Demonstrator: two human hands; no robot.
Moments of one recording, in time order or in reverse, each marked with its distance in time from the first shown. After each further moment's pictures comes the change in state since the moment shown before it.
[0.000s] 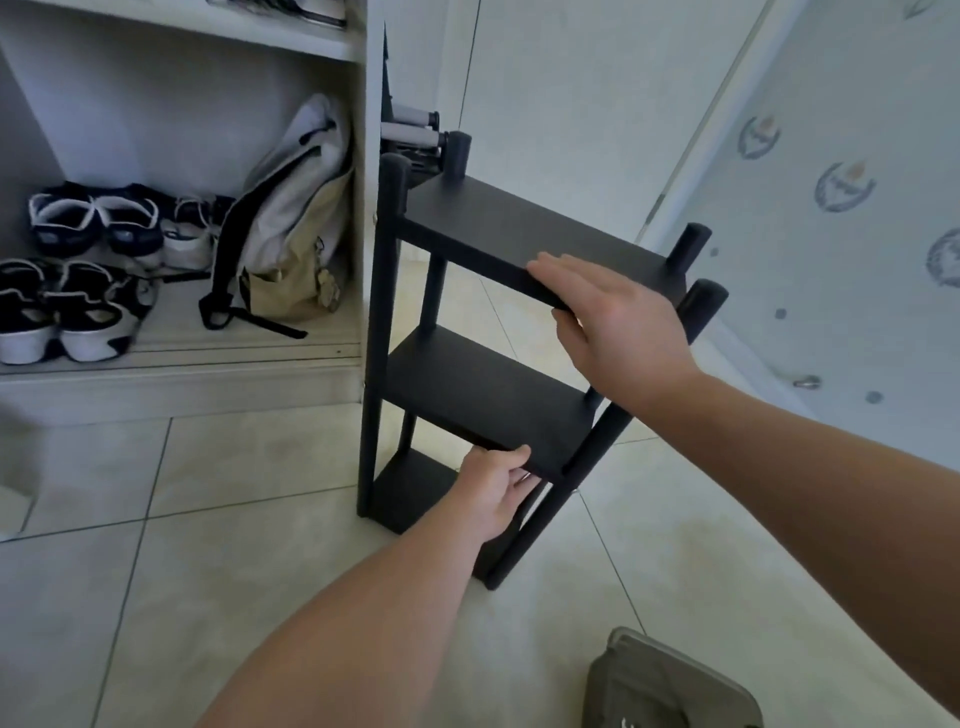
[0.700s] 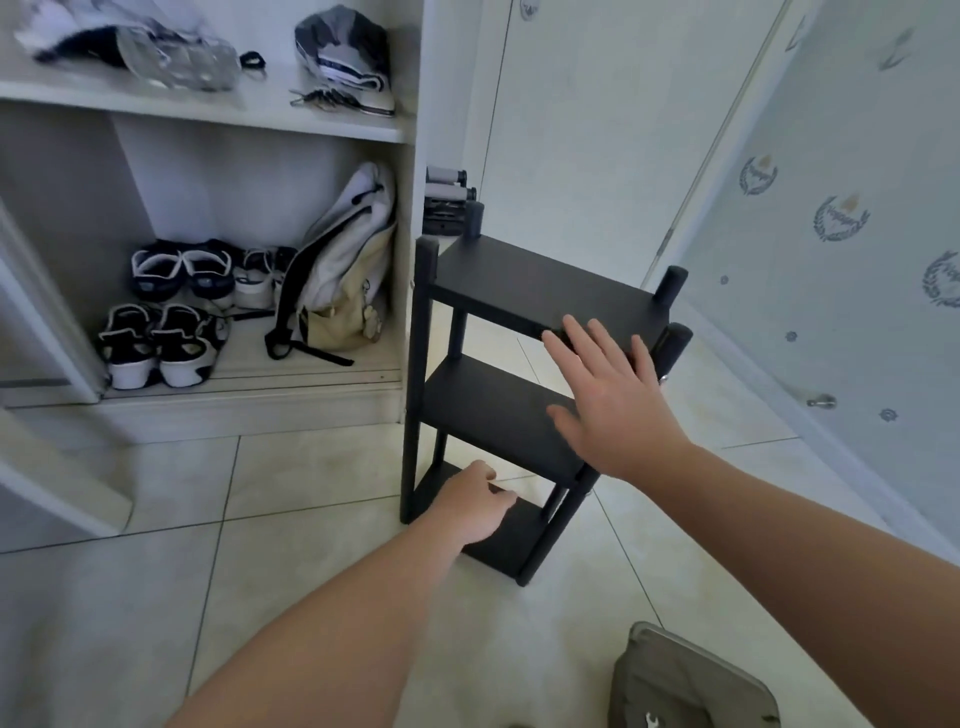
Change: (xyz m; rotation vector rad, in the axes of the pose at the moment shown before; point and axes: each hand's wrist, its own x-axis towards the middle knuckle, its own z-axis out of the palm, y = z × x) left_hand -0.092 0.039 -0.031 1.476 0.225 0.086; right_hand -0.047 -0.051 -0.021 -0.181 -0.348 0.172
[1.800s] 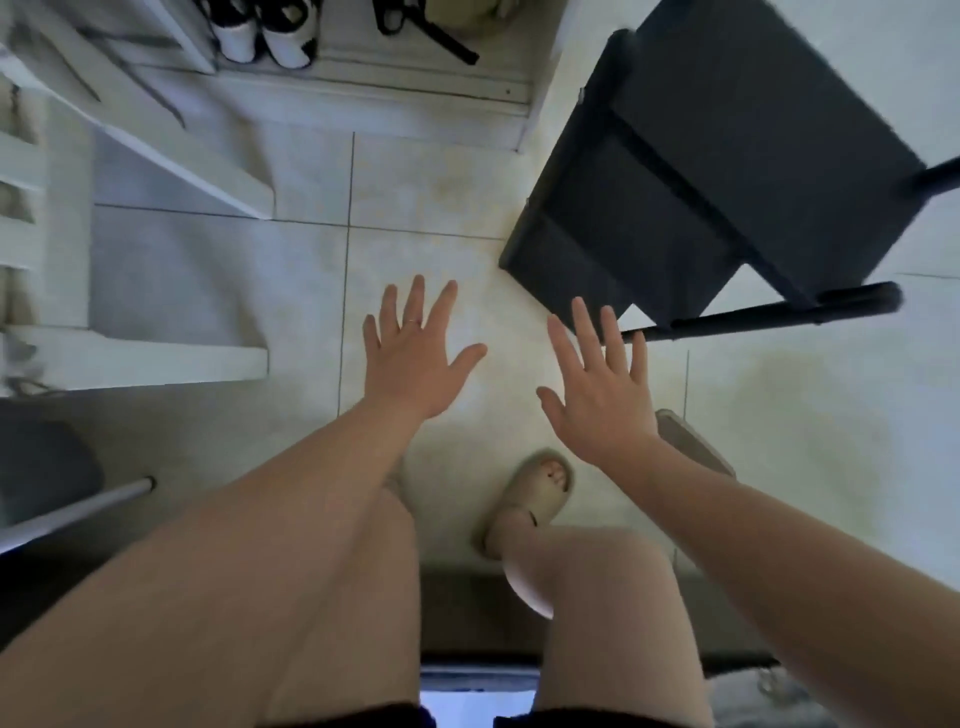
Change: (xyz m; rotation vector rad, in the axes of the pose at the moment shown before) left_hand -0.136 -0.038 -0.118 0.404 0.136 -0.324; right_hand -0.029 -0.094 -0.013 0.115 -0.753 -0.145
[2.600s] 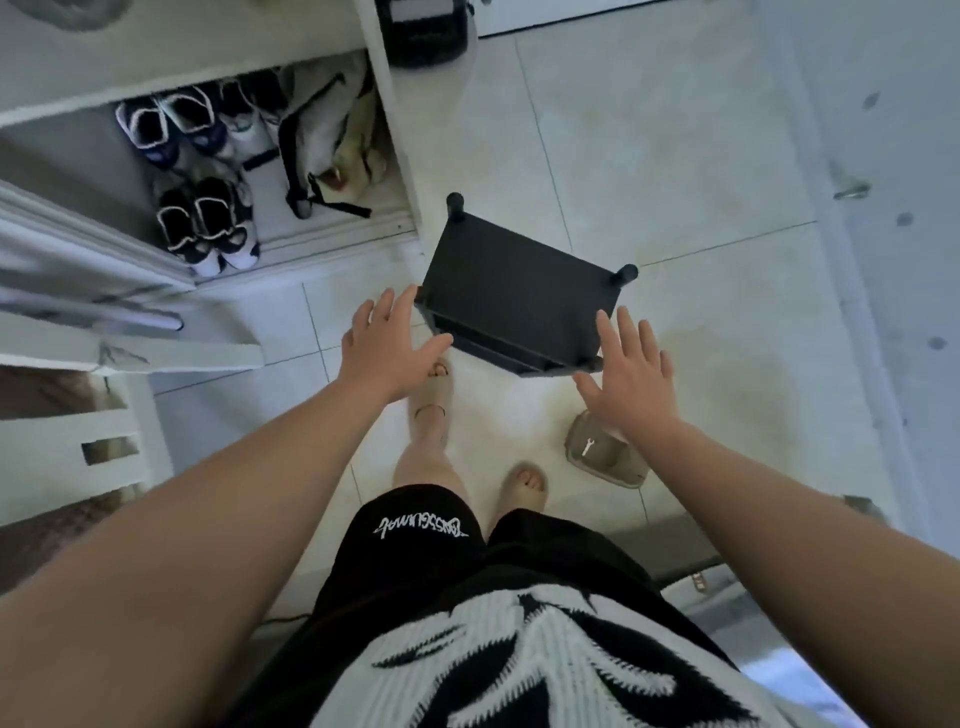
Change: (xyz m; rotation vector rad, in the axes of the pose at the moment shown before) left_hand 0.015 0.193 -0.251 0.037 -0.142 0.137; right_hand -0.076 0.154 -0.218 0.452 -0.057 0.481
